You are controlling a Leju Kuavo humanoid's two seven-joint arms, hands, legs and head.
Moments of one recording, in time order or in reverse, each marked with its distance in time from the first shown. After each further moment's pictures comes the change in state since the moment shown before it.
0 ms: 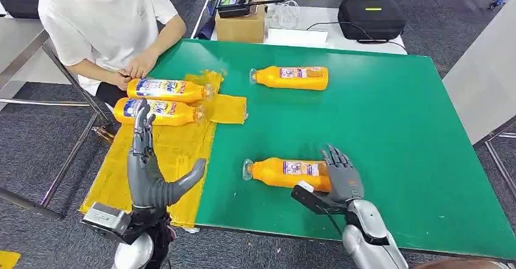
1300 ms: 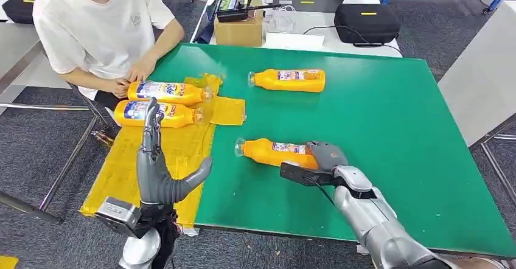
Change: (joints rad) left arm -0.034 -0.005 -0.007 0.068 0.006 0.006 -0.021; right arm -0.342 0.037 0.168 0.447 -0.038 0.194 -0.009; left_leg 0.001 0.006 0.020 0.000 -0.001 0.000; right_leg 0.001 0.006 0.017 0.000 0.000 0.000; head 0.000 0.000
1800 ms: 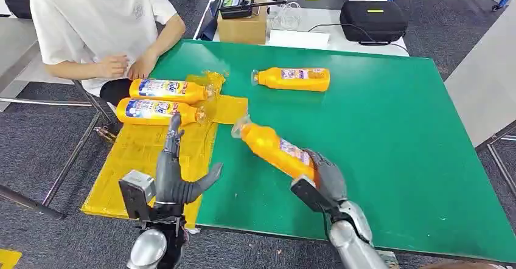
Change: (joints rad) left arm 0.013 -0.037 0.002 0.117 0.107 -0.029 0.230; right arm 0.411 0.047 -0.194 -0.480 -0.516 -0.318 -0.311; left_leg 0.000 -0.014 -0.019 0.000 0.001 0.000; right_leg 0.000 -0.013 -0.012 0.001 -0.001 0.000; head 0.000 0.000
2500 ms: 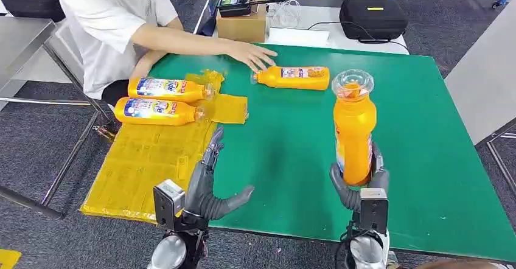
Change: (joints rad) left arm -0.008 0.005 -0.107 0.080 0.014 -0.133 -0.055; right arm 0.161 0.115 -0.226 -0.372 -0.282 0.011 -0.204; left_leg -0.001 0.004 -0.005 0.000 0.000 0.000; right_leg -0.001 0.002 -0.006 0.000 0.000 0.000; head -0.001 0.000
